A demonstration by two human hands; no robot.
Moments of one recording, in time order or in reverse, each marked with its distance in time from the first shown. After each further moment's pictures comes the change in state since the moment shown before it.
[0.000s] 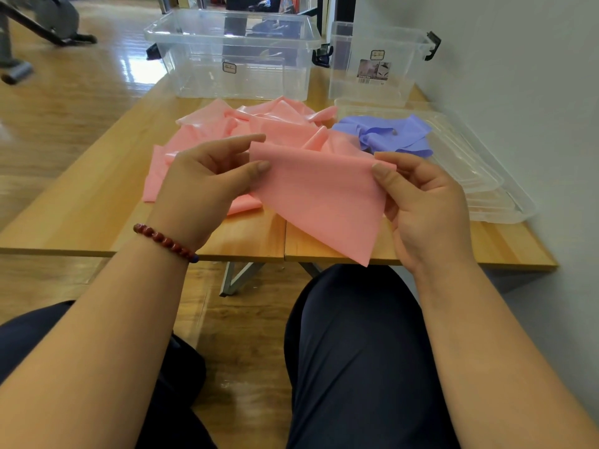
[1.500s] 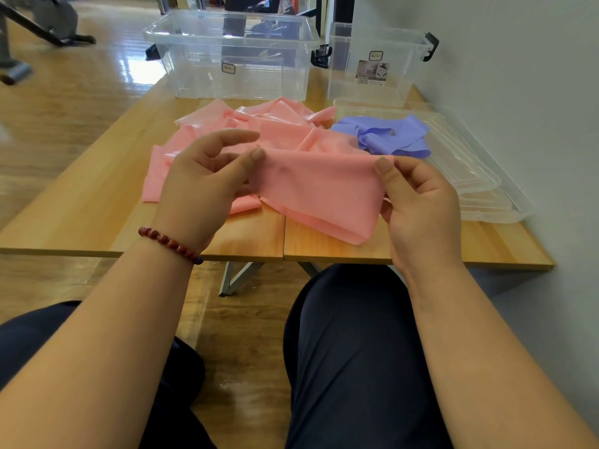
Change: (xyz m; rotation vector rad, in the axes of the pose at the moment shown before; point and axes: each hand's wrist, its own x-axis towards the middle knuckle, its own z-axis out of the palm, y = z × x) left_hand -0.003 0.001 0.007 0.008 0.085 0.044; right_hand -0.008 -0.002 0.005 -0.091 0.067 -0.032
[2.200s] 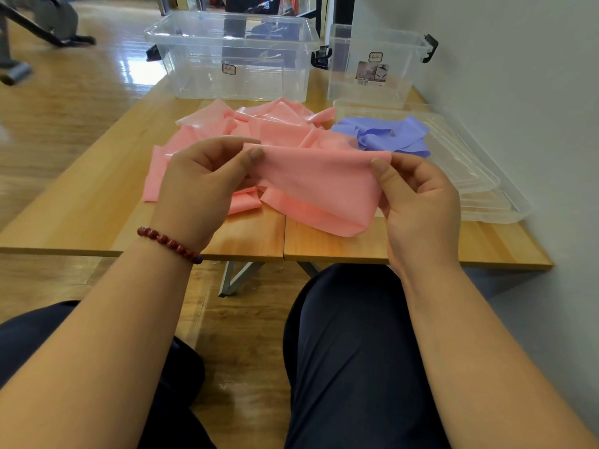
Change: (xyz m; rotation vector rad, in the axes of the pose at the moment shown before) left_hand 0.001 -0.001 -0.002 0.015 0.031 0.004; right_hand 0.000 0.003 0.003 0.040 0.038 -0.060
